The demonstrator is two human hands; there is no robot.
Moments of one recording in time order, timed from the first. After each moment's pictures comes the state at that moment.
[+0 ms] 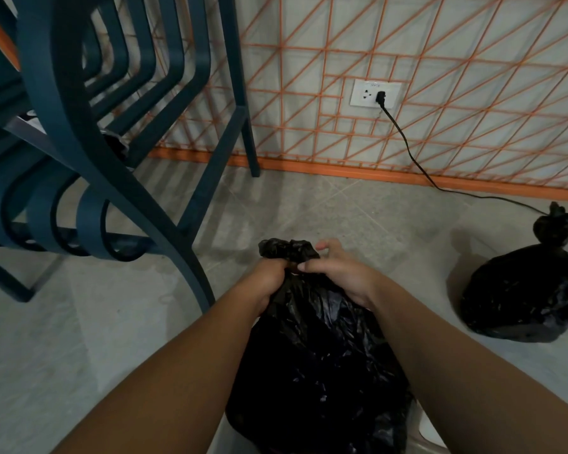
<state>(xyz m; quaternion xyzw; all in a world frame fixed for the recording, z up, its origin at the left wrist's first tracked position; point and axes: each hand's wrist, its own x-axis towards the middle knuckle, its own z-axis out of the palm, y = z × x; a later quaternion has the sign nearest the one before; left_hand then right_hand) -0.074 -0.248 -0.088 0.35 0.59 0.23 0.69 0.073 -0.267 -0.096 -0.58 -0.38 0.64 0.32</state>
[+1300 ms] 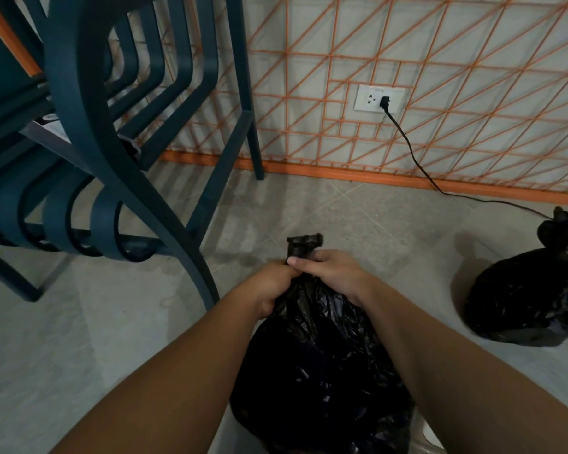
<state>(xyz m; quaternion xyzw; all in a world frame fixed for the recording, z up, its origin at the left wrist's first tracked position) -0.084 -0.252 -0.088 0.38 0.51 0.21 0.74 0.053 -0.268 -0.084 -0.61 -0.43 0.58 0.32</state>
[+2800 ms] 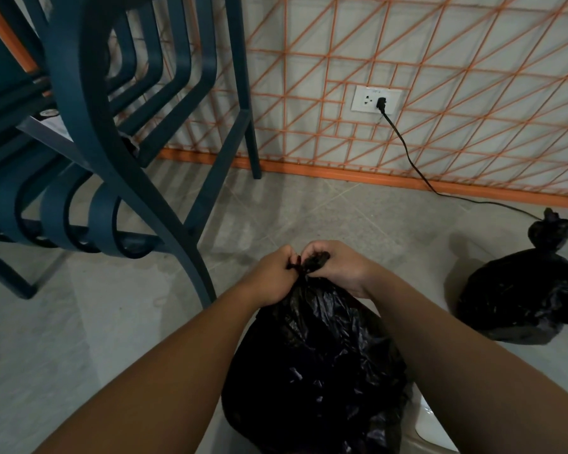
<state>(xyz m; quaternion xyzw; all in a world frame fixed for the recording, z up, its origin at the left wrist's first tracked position) -0.088 -0.247 -0.089 0.70 0.53 0.16 0.46 0.067 -0.267 -0.069 -0.57 -0.54 0.55 0.29</state>
